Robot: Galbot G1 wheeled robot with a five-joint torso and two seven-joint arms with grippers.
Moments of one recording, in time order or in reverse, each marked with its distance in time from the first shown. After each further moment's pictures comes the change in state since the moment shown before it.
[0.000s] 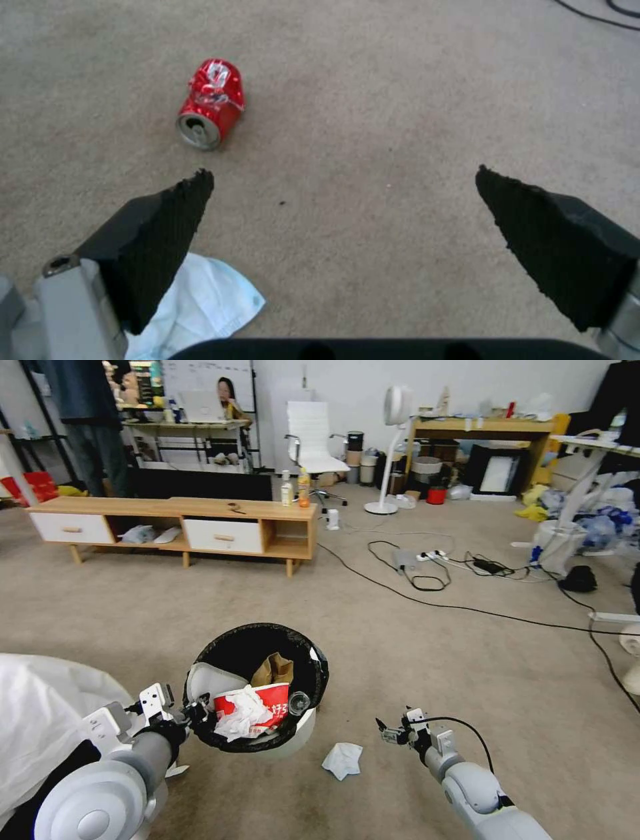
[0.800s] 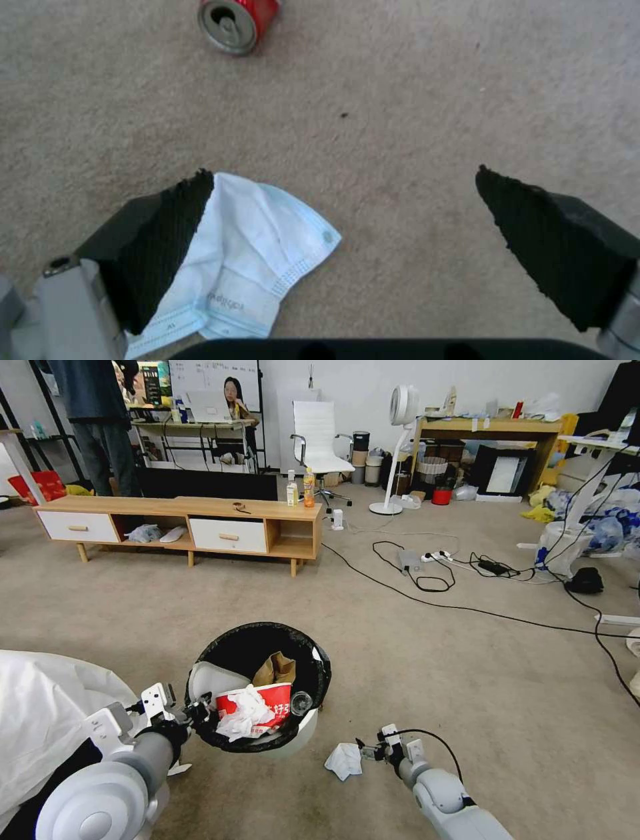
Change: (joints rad) left arm 0.003 -0.010 0.006 -0.005 0.013 0.000 0.020; right arm 0.109 0.138 -0.078 -0.272 -0.031 -0.023 -0.022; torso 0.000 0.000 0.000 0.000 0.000
